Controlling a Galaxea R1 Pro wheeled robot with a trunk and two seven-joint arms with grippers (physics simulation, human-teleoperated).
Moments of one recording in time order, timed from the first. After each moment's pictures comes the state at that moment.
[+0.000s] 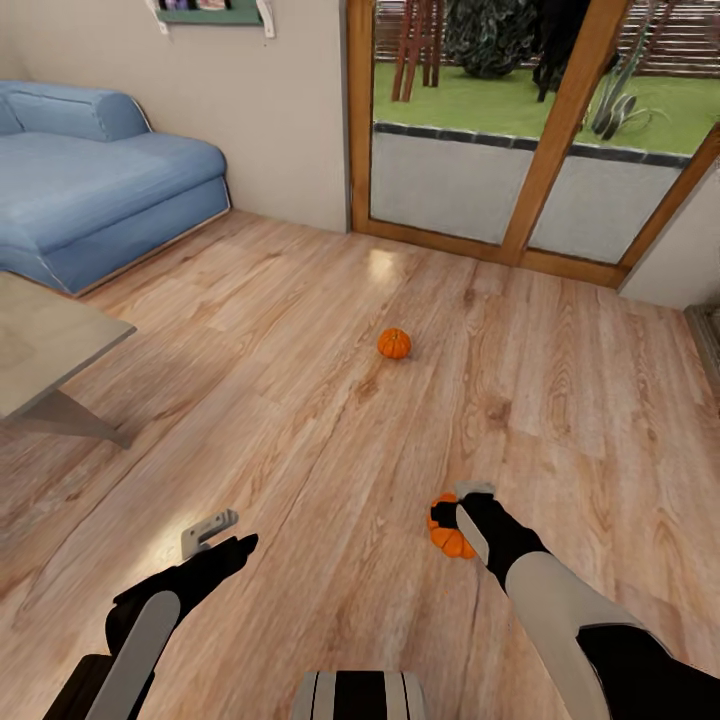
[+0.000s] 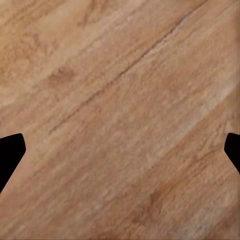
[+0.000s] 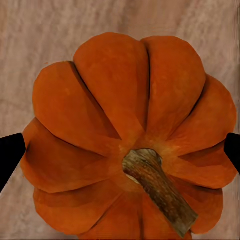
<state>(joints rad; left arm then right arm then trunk) -0.20 0.09 -0.09 -1.61 0.83 0.67 0.56 -0.88 0.06 0.04 -0.40 -0.10 0.48 -0.18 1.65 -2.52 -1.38</state>
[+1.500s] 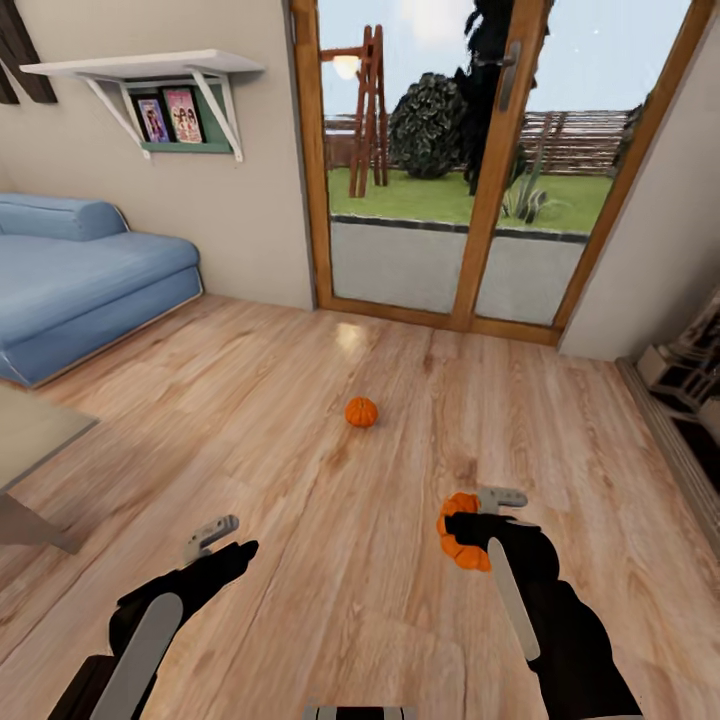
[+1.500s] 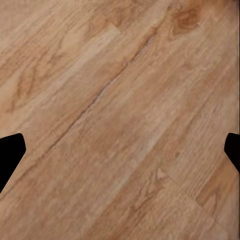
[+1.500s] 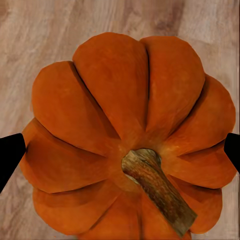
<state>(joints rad) -0.20 0.09 -0.09 -1.58 0.83 0.67 0.56 -0.40 0.07 0.03 -1.43 -0.10 0.90 -0.21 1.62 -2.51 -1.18</state>
